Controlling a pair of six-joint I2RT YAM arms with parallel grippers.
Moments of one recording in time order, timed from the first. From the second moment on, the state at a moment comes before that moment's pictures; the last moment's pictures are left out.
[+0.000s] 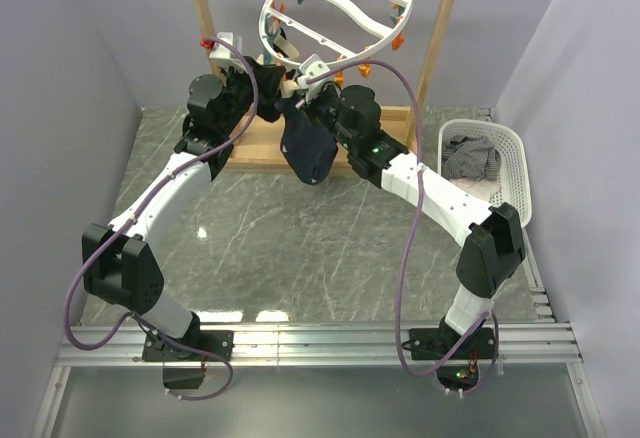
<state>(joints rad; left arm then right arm) -0.35 1.55 1.40 0.36 0.15 -0.38 0.69 1.72 1.57 0.22 0.01 -0.34</state>
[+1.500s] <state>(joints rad) -0.25 1.49 1.40 0.25 0.19 -0.40 0.69 1.77 1.60 0.21 0.01 -0.37</state>
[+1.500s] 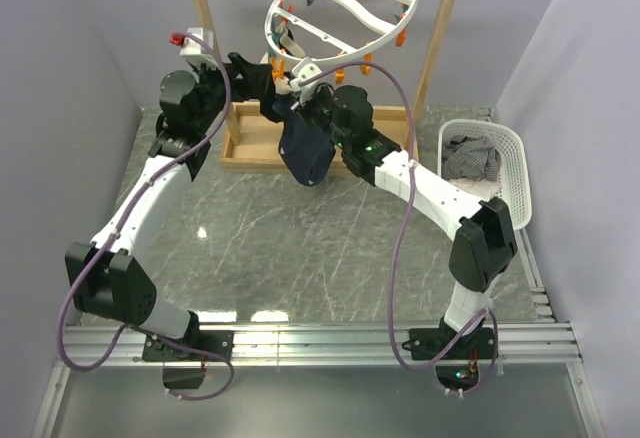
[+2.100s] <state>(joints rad) -0.19 1.39 1.17 0.15 0.30 -0.40 0.69 1.72 1.41 0.14 -0.02 -0.30</state>
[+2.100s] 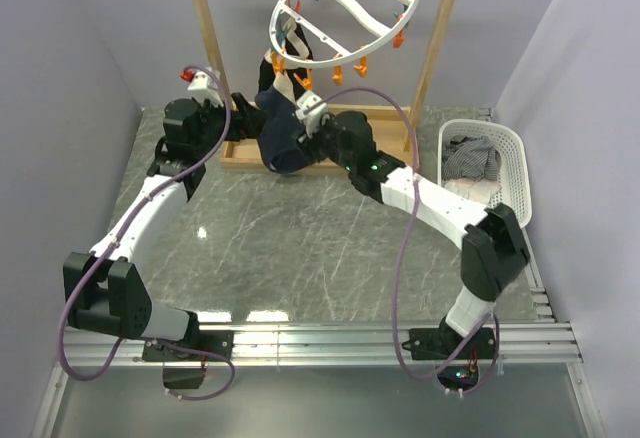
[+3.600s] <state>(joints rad) -0.36 1.82 1.27 0.28 0.06 -0.35 0.28 2.22 1.69 0.37 -0.67 0.71</state>
